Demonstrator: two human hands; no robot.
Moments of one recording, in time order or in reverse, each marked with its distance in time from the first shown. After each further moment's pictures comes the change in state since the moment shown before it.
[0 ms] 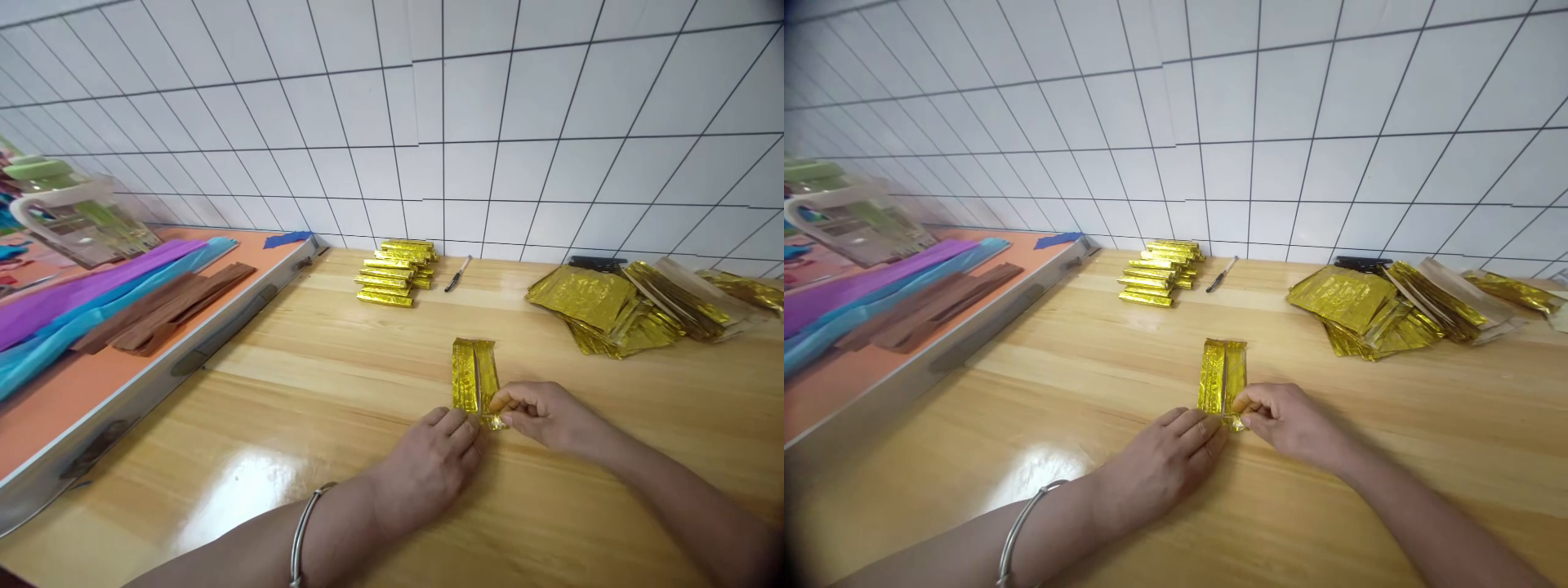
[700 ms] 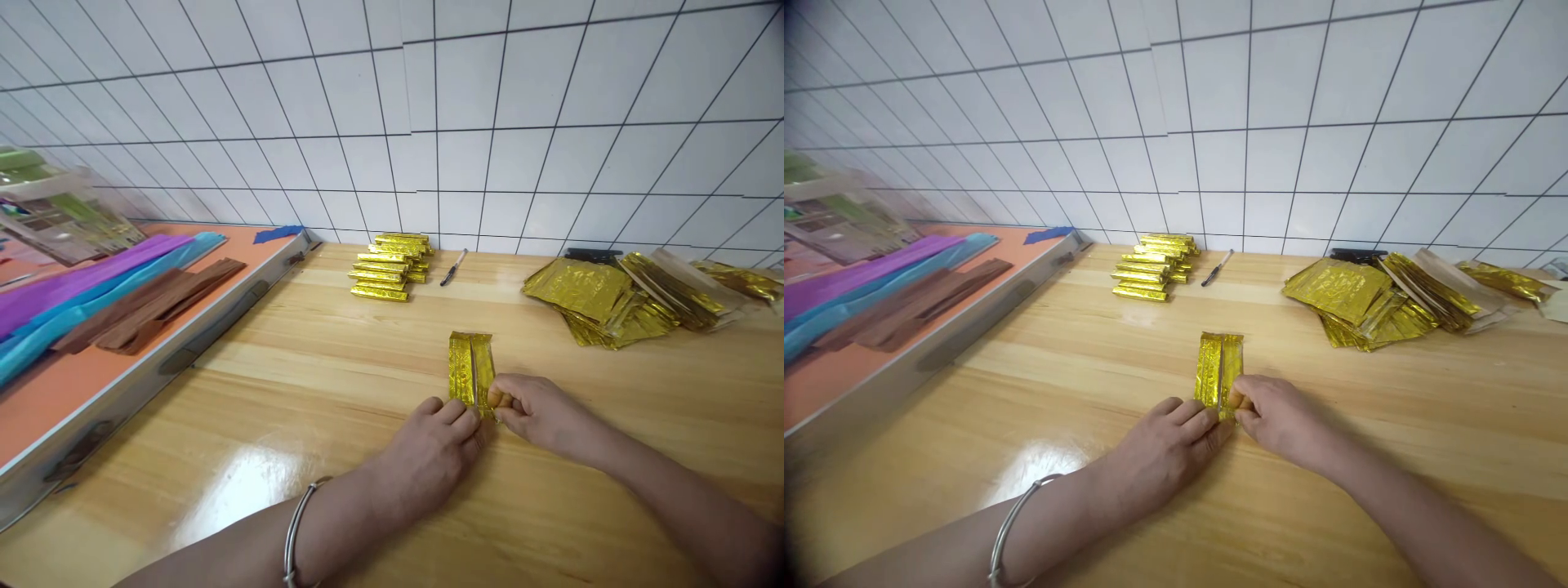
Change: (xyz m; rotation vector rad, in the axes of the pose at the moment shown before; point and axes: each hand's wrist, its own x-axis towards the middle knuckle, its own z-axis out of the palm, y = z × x) left_hand 0.003 -0.001 -0.001 0.019 -0.082 -0.036; right_hand 0.001 -0.019 0.004 -0.348 0.075 -0.008
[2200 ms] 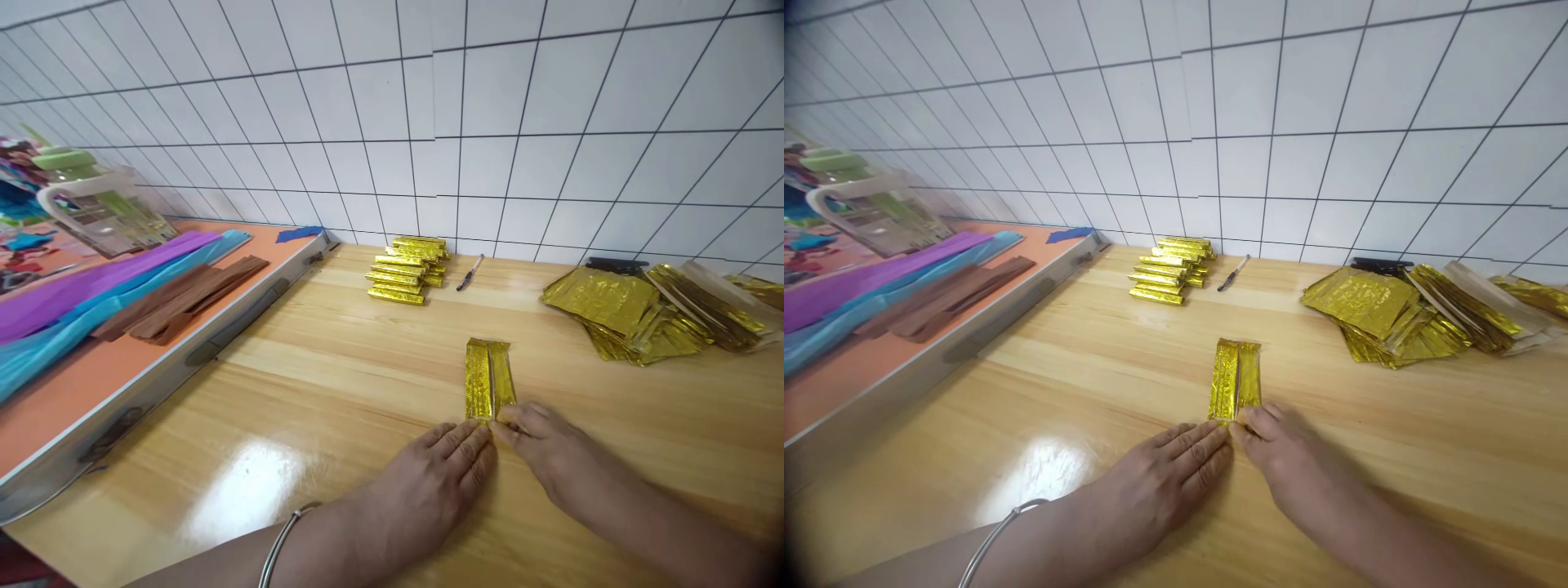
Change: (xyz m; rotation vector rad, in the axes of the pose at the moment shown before) left_hand -0.033 0.003 -0.002 0.074 0.057 0.058; right_hand -0.020 -0.008 0.021 -0.343 0.100 -0.433
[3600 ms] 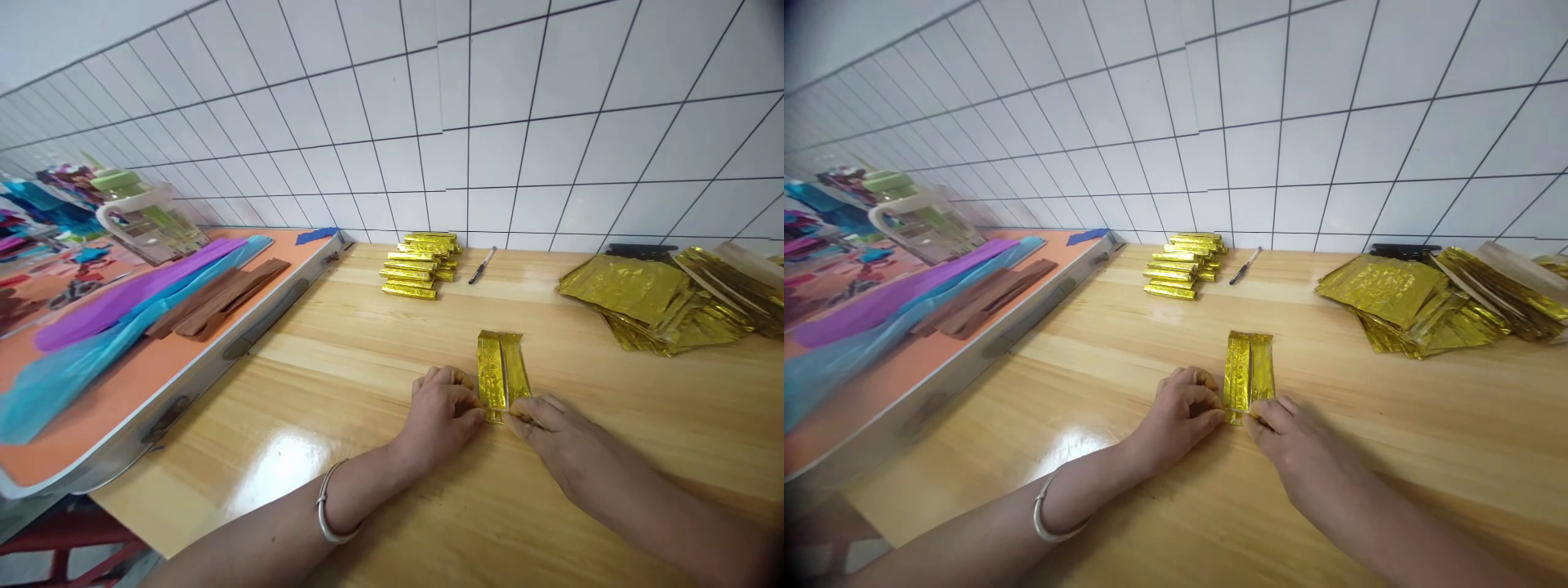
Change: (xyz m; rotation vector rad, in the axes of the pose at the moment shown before) left_hand 0.028 -0.025 0.016 -0.700 0.284 -0.728; right_hand -0.002 -0.001 0.006 0.030 -0.026 0.035
